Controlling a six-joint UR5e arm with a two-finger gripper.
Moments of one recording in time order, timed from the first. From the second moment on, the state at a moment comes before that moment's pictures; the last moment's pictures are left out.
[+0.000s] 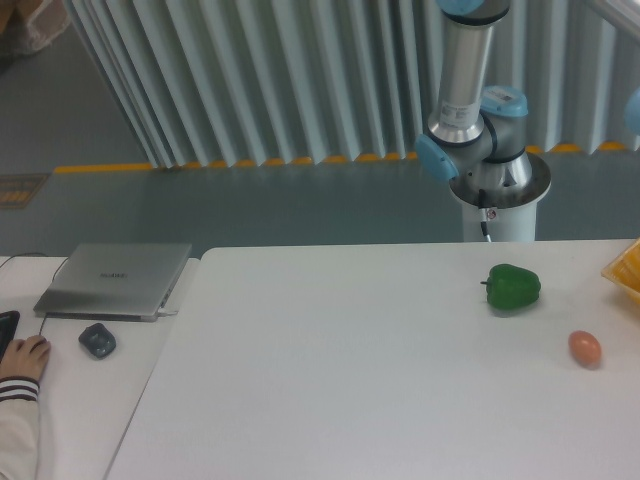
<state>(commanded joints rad) 2.85 -1.84 -1.69 -1.24 1.75 2.71</state>
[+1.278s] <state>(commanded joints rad) 2.88 -1.91 -1.68 -1.23 1.71 2.71</state>
